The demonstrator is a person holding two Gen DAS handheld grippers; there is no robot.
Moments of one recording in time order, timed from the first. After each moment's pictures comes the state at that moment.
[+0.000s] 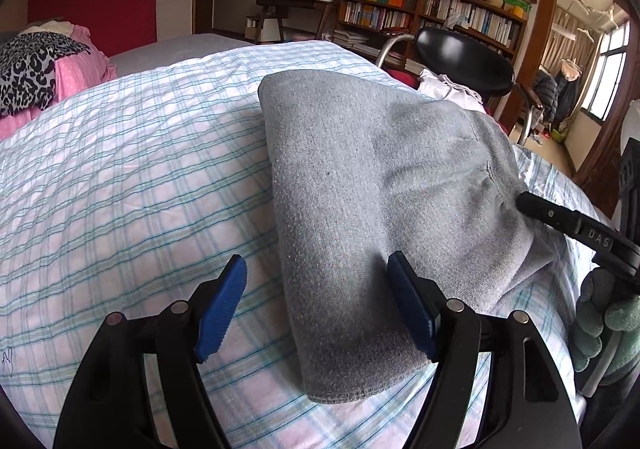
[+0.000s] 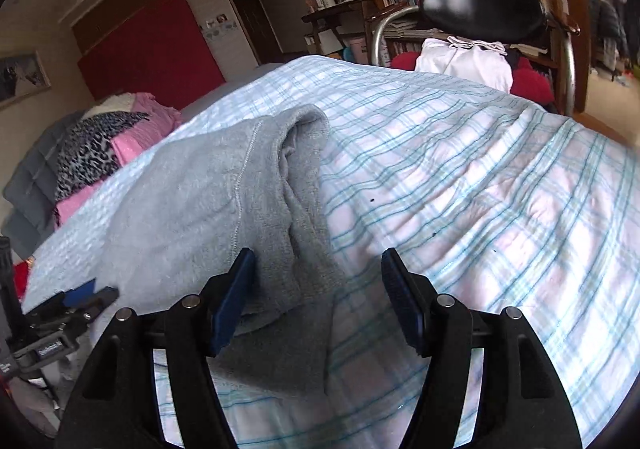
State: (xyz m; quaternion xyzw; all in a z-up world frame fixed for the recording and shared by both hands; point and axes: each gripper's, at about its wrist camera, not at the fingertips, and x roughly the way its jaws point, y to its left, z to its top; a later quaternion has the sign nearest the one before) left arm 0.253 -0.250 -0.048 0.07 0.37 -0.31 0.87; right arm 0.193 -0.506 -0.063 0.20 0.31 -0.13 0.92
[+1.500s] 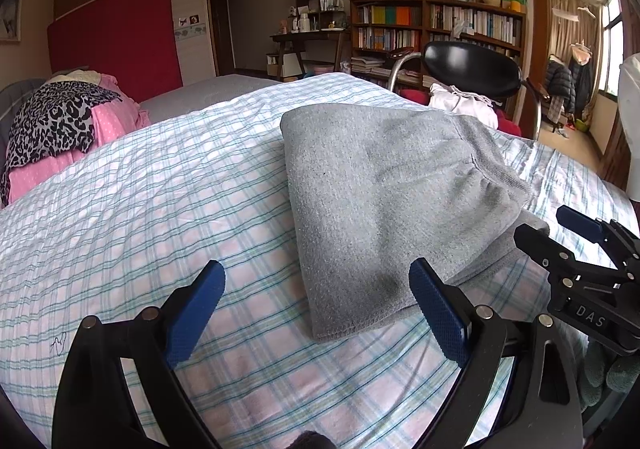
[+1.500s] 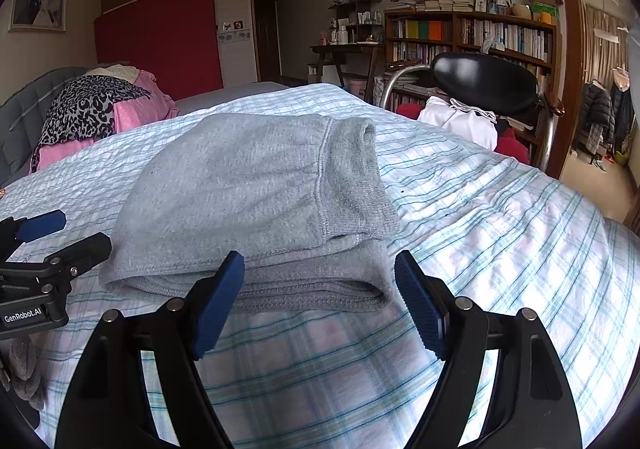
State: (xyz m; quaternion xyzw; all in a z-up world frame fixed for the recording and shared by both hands) left arm 0.194 -0.242 -0.030 0.12 0.30 -0.26 0.91; right arm 0.148 -0.409 -0.056 0.08 0.27 -0.16 0.95
